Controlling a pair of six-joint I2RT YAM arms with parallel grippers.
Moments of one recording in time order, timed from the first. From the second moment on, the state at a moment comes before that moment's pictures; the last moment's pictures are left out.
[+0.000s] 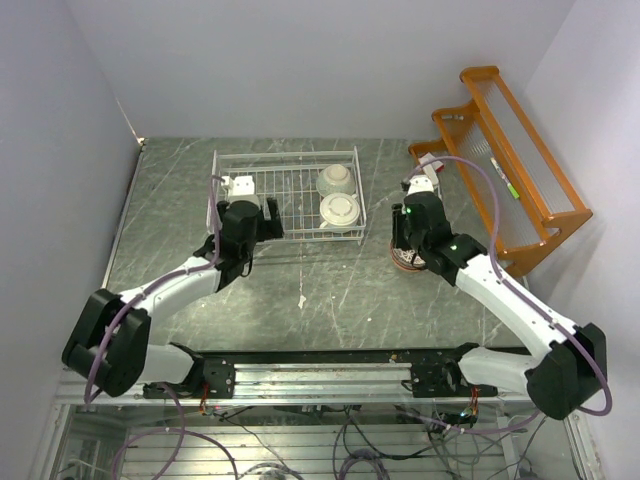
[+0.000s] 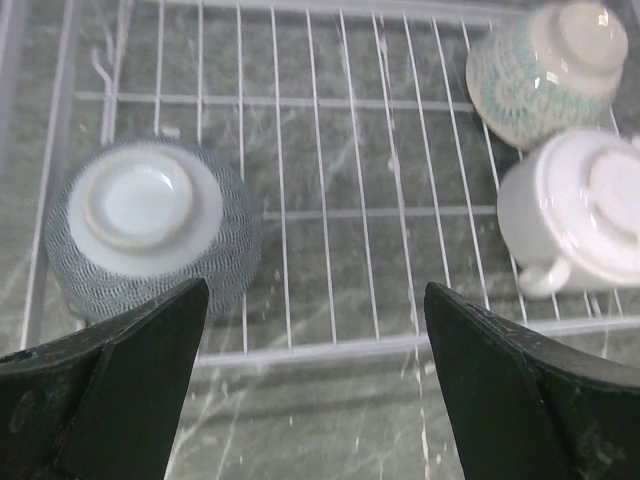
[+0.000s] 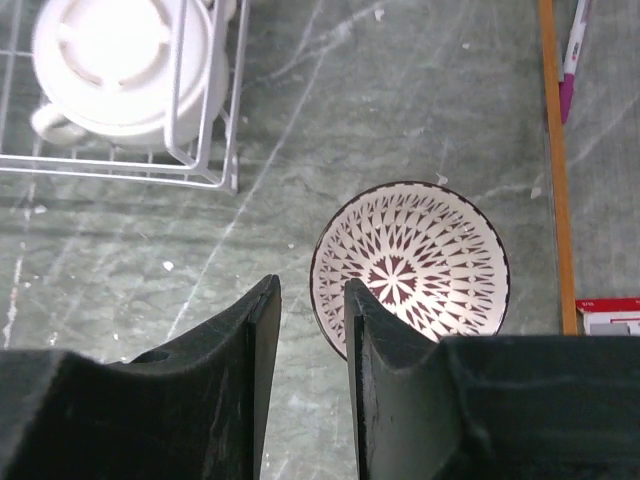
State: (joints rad) left arm -0.54 1.29 0.67 0.22 -0.37 -0.35; right arm 0.52 1.19 0.93 -0.43 0.33 0.21
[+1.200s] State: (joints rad) left arm -0.35 1.62 0.92 0.14 -0.51 -0.29; right arm 0.52 1.14 0.83 -0.29 0.28 0.21
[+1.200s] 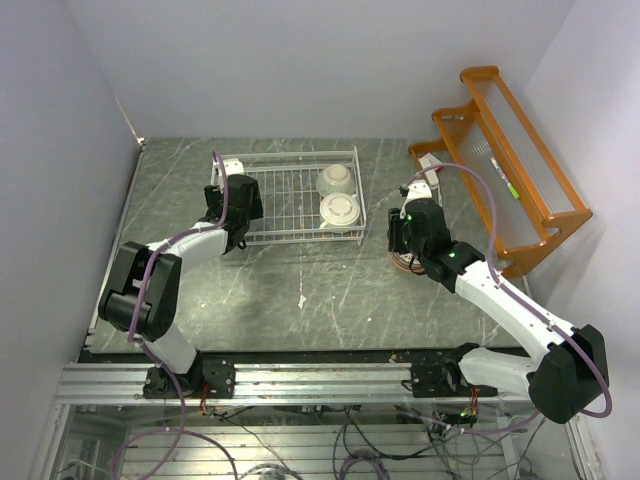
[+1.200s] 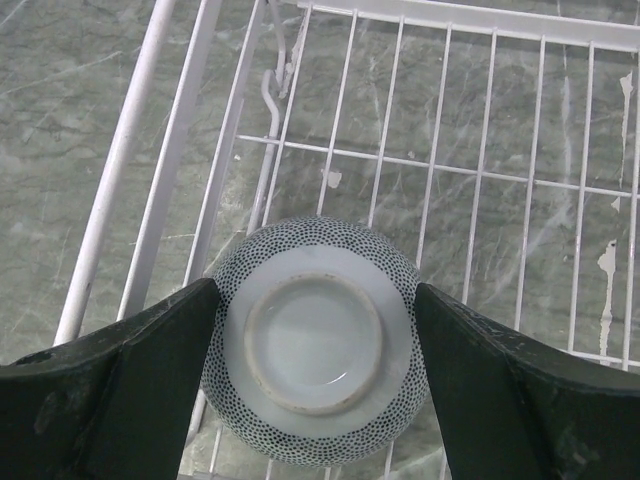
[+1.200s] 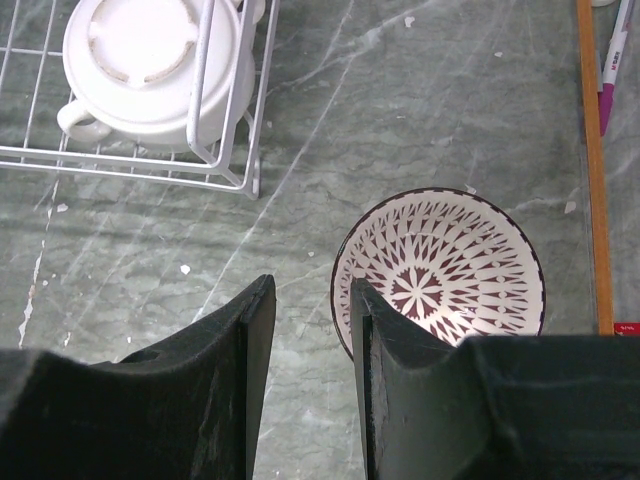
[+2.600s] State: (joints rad) left arm -0.41 1.52 0.85 0.11 -0.46 -0.32; right arm 0.52 1.14 0.82 -0.28 0.26 0.20
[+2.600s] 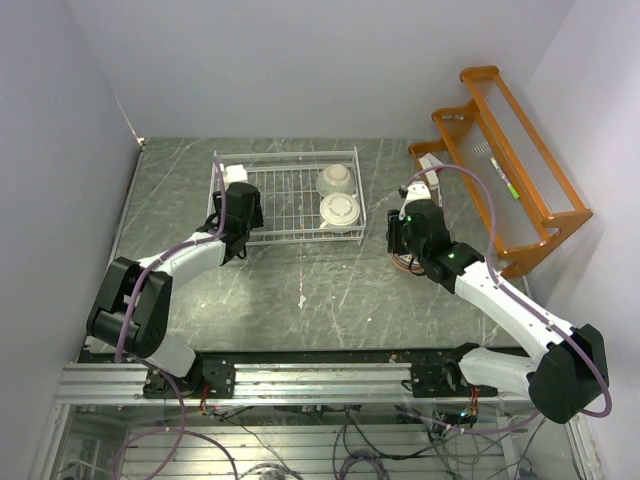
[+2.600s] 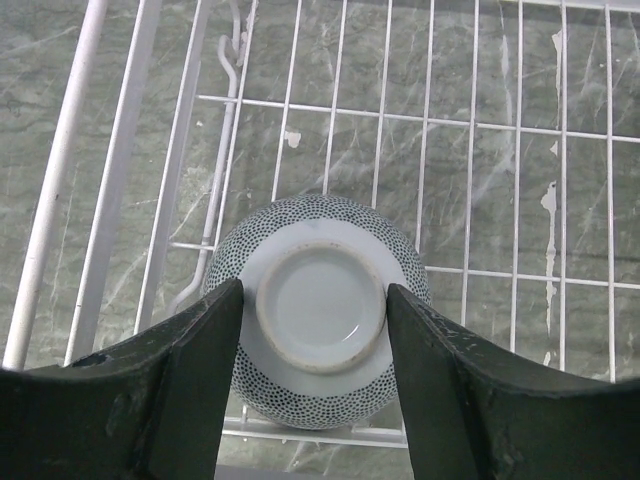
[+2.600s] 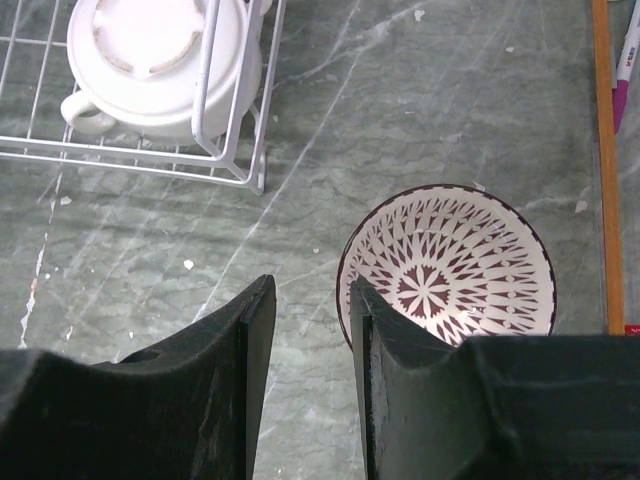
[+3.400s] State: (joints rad) left arm -0.42 1.54 0.91 0.05 -0.44 -0.32; right arm 0.52 1.15 0.81 -0.27 0.24 0.21
